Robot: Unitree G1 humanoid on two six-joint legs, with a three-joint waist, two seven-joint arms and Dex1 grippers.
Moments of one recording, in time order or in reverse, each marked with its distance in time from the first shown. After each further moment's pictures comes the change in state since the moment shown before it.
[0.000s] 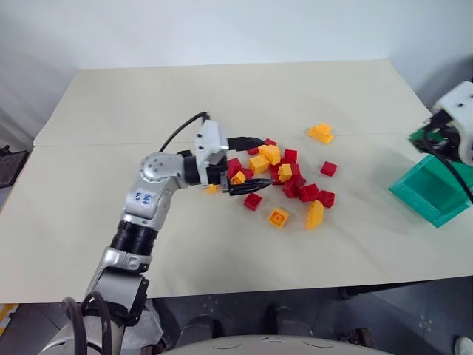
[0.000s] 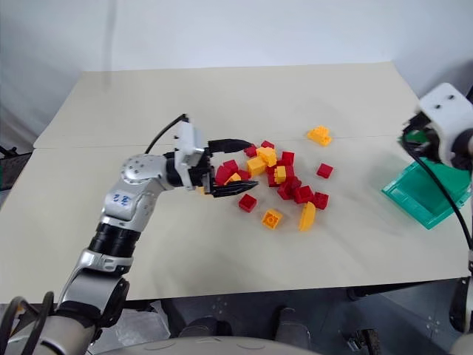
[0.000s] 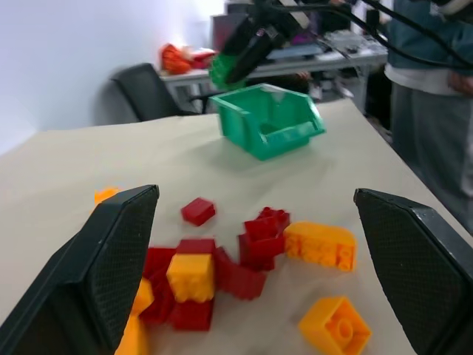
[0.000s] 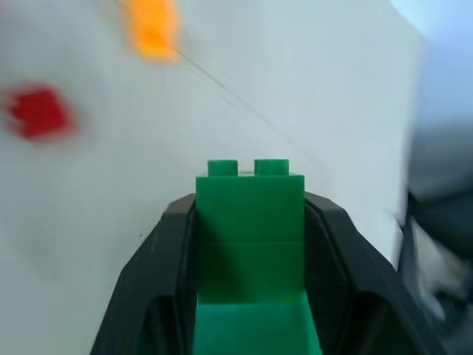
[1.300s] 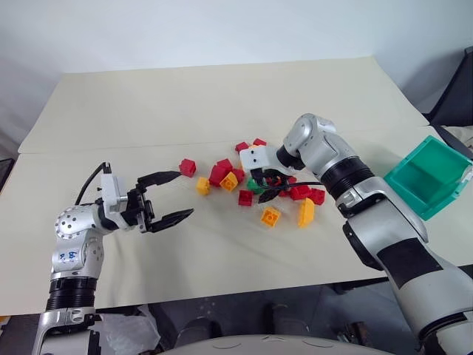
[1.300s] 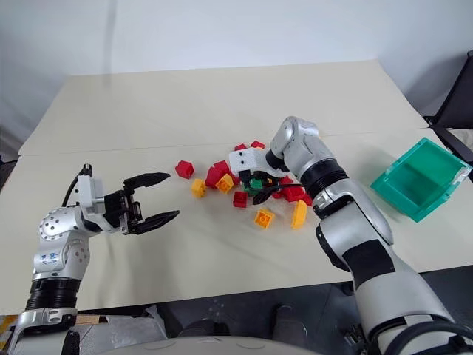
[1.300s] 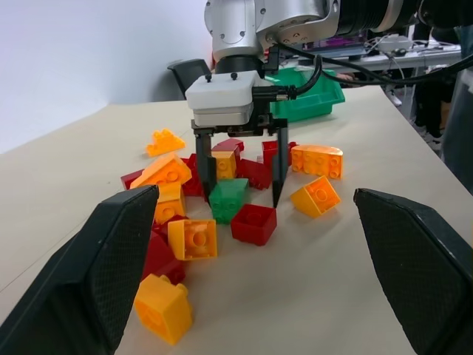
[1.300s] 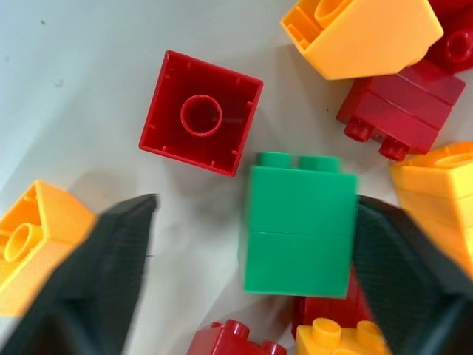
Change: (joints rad) left arm 0.458 0.228 0.346 -0.023 -0.203 -0.258 -0.220; right arm -0.596 0.723 0.718 0.746 -0.161 -0.640 0.538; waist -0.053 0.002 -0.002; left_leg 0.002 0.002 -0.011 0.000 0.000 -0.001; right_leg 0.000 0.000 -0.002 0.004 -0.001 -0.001
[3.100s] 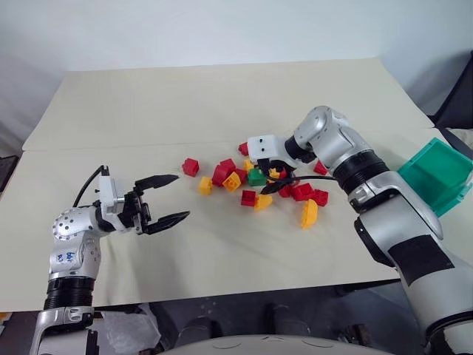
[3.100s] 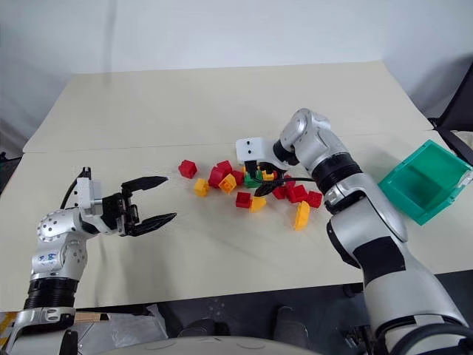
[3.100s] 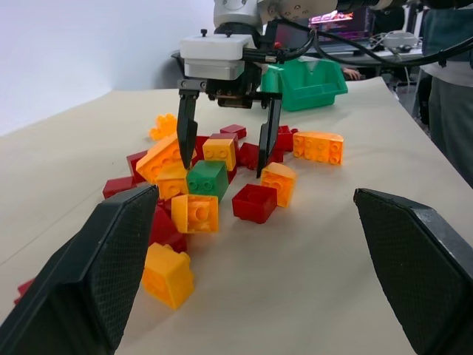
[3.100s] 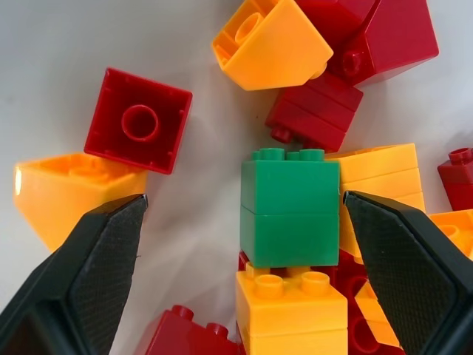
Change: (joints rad) left arm 0.006 0.015 0.013 0.040 0.000 -0.006 -0.026; right arm -0.030 -0.075 0.046 0.027 0.117 -0.088 -0.090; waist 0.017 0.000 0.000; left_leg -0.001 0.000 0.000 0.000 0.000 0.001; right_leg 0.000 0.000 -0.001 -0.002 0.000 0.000
